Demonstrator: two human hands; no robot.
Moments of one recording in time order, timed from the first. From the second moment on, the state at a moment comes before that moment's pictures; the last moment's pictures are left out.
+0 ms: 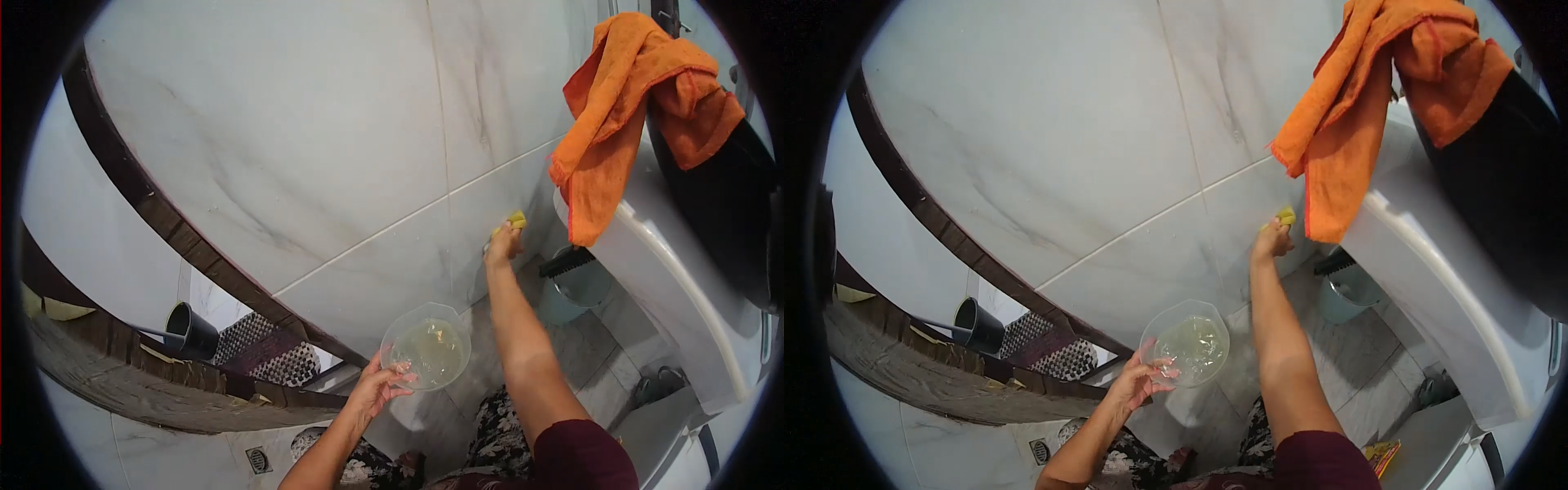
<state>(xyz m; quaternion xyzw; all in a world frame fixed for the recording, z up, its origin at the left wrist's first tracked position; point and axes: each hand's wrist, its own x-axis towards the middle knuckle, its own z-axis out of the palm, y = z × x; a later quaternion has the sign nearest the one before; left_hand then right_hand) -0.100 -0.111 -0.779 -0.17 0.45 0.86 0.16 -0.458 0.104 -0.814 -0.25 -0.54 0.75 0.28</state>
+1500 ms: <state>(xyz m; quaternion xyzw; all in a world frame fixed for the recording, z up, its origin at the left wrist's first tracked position) -0.104 -0.116 -0.785 -0.24 0.46 0.84 0.16 -0.424 0.084 -0.616 0.22 -0.57 0.49 0.62</state>
